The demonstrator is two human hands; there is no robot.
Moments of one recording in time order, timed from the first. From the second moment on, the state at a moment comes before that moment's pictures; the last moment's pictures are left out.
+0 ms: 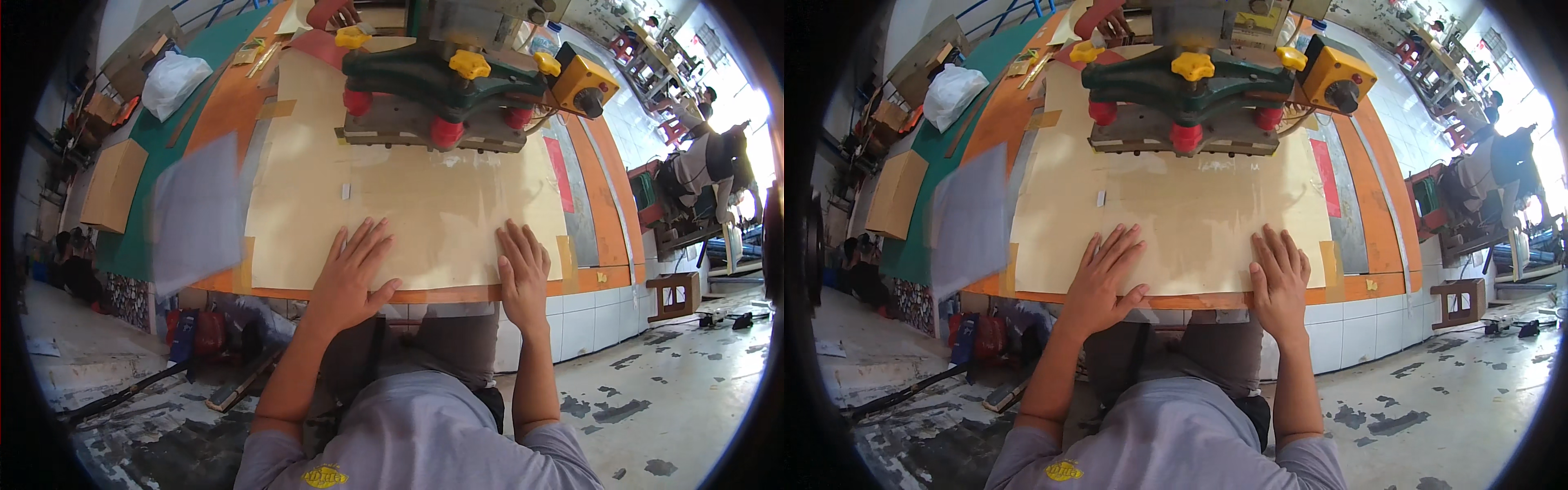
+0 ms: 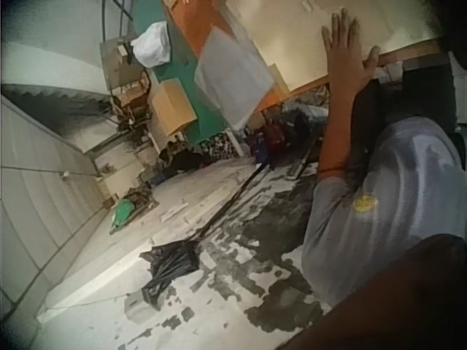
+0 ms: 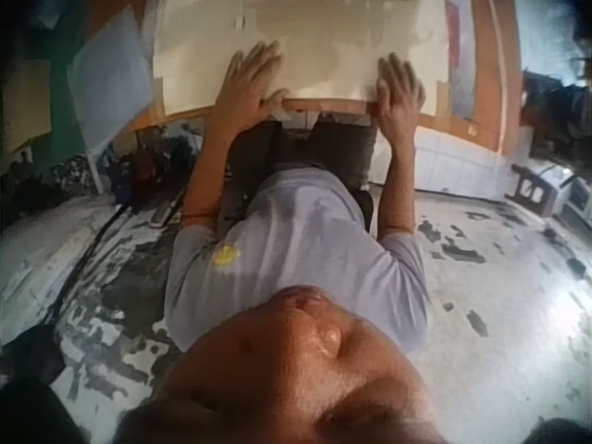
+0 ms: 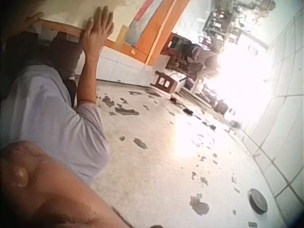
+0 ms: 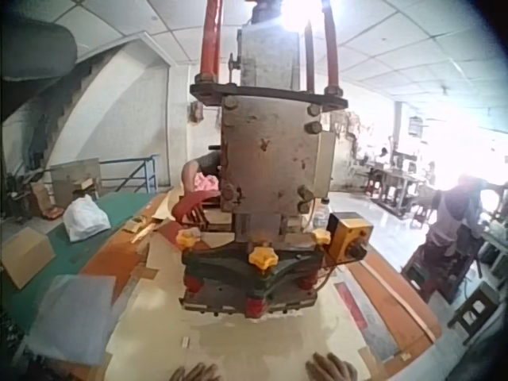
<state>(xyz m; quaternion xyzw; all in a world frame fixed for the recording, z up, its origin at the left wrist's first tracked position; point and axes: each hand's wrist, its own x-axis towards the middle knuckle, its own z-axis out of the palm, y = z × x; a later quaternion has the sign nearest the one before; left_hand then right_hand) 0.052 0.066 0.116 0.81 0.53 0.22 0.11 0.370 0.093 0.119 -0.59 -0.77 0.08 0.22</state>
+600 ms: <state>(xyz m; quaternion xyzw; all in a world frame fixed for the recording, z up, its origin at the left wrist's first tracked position) 0.055 0.072 0.118 0.81 0.53 0.23 0.10 0.371 0.098 0.125 -0.60 -0.77 0.07 0.21</state>
